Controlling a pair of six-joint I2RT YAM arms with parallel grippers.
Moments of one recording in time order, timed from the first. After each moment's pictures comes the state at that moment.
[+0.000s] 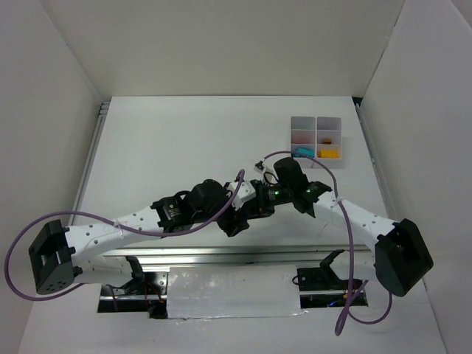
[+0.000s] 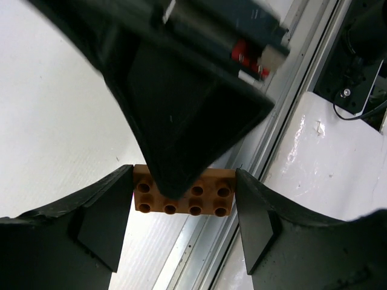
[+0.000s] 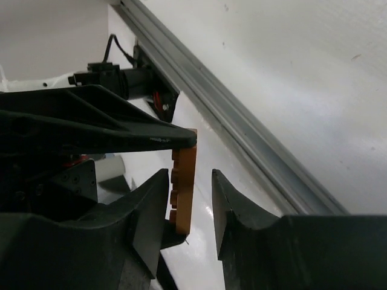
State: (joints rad) left arm -1.03 1.23 0.87 -0.20 0.10 -0.08; right arm 0.59 1.21 0.73 -0.22 -0.72 0.75
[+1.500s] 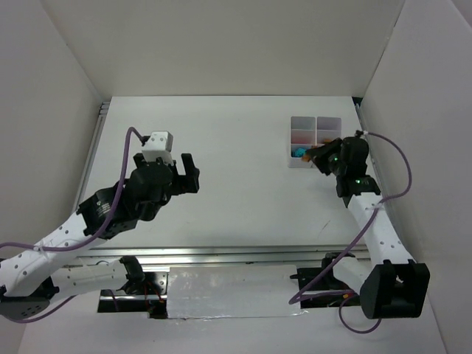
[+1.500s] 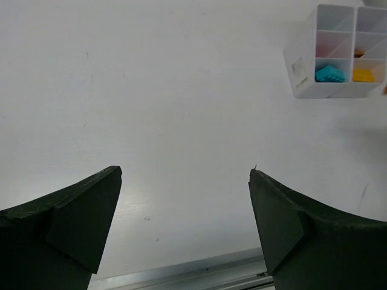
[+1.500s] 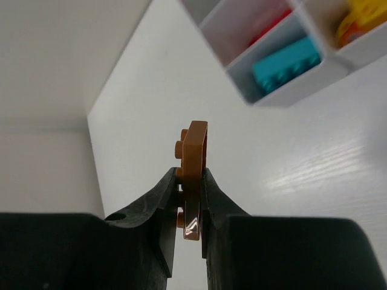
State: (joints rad) left arm -0.97 0.95 1.22 -0.72 -0.70 -0.56; right arm 0.01 1.05 0.77 -0.18 -0.18 0.92
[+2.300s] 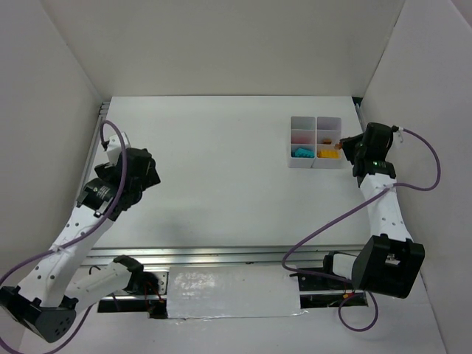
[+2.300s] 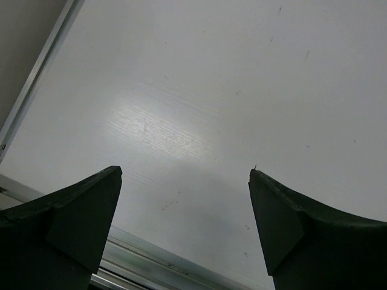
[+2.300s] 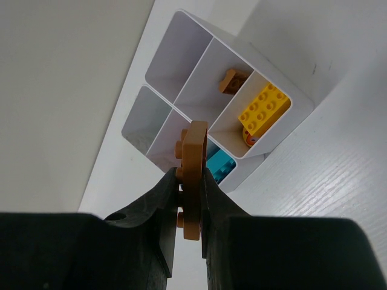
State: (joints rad) left arm -0.44 0.94 1.09 -0.96 -0.68 -0.66; right arm -0.24 1.21 0.98 -0.27 0.04 0.96
